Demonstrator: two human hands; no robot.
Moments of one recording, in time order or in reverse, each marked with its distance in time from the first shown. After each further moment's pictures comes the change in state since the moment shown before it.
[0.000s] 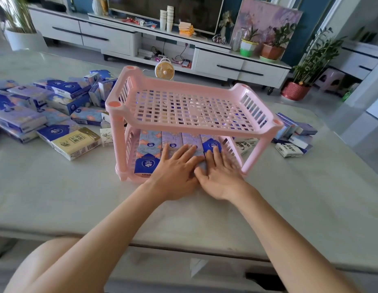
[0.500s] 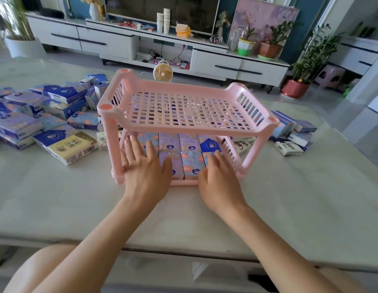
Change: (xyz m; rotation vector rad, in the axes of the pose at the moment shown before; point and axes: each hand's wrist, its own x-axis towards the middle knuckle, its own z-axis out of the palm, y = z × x) left_hand -0.029 -0.005 -0.016 -0.151 0.327 -0.578; right_hand -0.017 -0.008 0.016 0.287 0.412 -0.076
